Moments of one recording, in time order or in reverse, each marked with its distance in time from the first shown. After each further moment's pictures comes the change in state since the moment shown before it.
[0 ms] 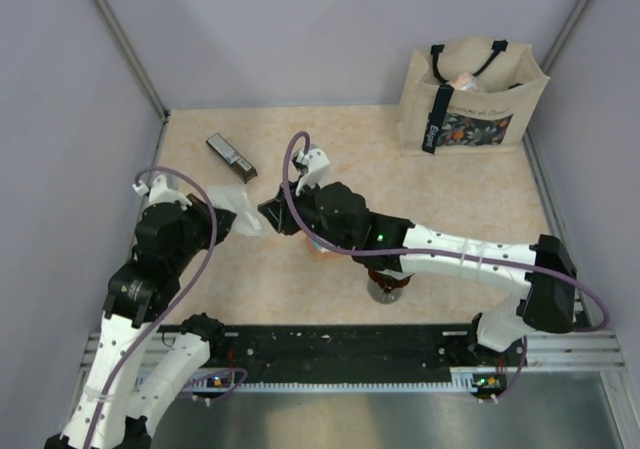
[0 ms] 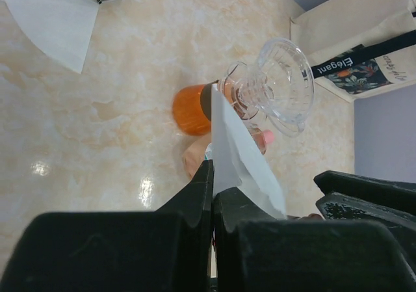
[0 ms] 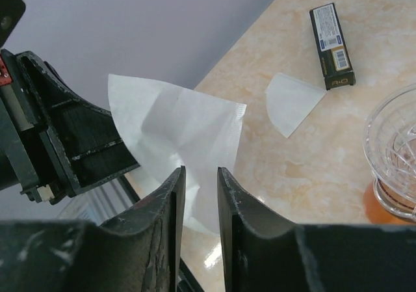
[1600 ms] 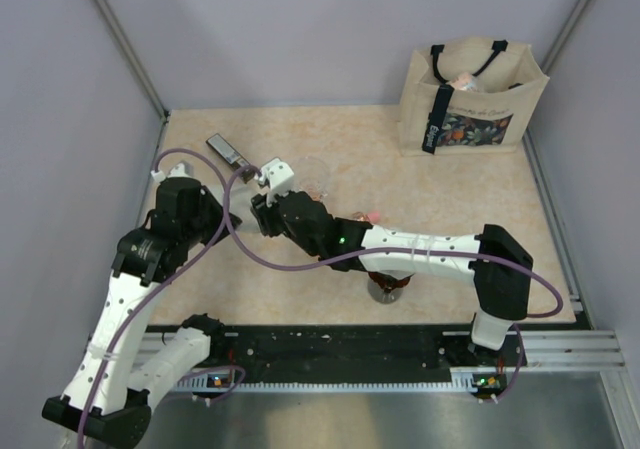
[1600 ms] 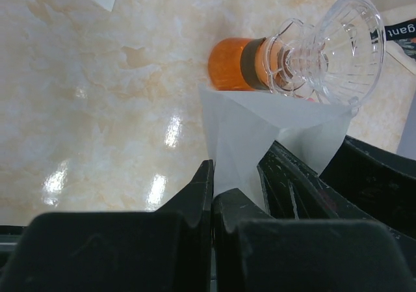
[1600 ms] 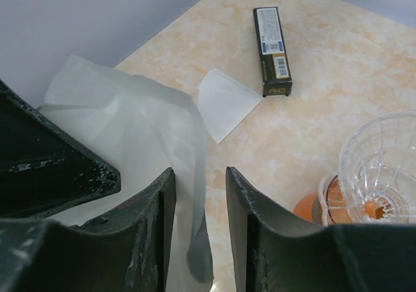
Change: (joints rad) left arm 0.000 0.221 0.149 -0.229 0.014 -0.034; right arm 0.021 0.232 0.083 0.061 0.151 -0.314
